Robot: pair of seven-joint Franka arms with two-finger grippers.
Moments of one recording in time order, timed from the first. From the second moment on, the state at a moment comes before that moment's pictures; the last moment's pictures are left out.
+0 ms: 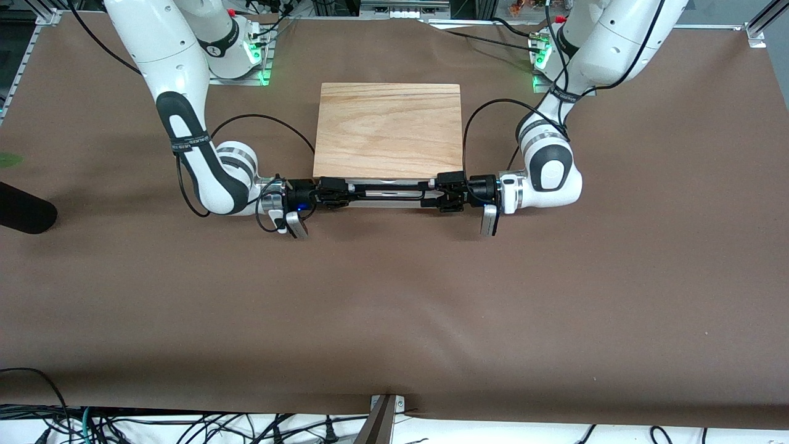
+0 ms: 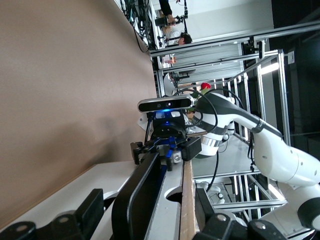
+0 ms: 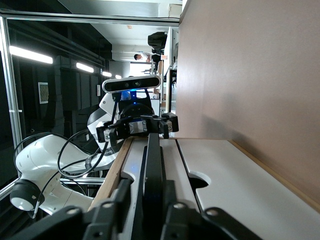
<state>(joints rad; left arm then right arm) -0.19 0.56 -0.22 -2.04 -1.81 1.97 1.23 0.32 0.64 0.03 -1.98 1.78 1.75 -1.11</state>
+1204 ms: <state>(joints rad) -0.19 0.61 -0.23 -2.04 -1.86 1.97 1.27 0.32 0.65 0.03 -1.98 1.78 1.76 -1.11</state>
